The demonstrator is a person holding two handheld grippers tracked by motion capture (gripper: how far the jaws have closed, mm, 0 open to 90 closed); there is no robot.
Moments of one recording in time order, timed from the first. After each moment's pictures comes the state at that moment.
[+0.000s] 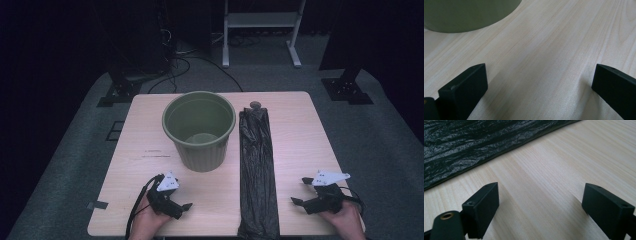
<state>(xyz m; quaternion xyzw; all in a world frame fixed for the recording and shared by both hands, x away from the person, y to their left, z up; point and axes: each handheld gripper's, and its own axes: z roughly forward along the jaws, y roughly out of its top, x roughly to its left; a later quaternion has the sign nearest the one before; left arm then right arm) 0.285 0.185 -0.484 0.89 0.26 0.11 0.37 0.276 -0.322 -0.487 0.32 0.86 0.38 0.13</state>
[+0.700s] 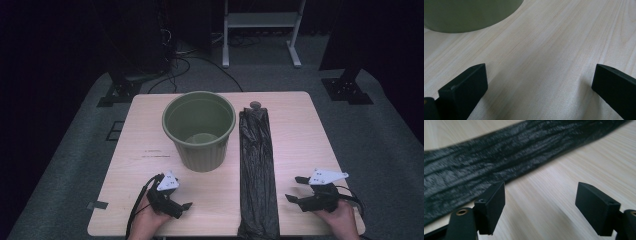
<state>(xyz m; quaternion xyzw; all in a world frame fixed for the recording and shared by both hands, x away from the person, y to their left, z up) 0.286 0.185 -0.484 0.89 0.26 0.12 0.37 0.274 -0.306 -0.474 0.31 0.84 0.42 0.12</state>
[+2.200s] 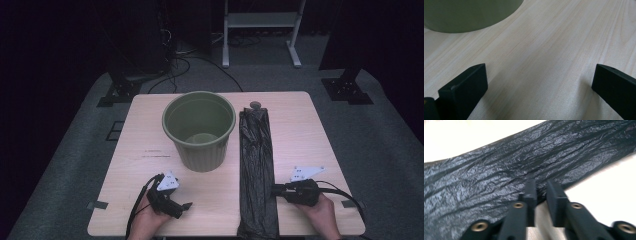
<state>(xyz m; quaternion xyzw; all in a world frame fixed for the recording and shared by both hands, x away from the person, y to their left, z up) 0.286 0.185 -0.484 0.89 0.26 0.12 0.37 0.291 -0.265 -0.483 0.29 0.86 0.41 0.06</state>
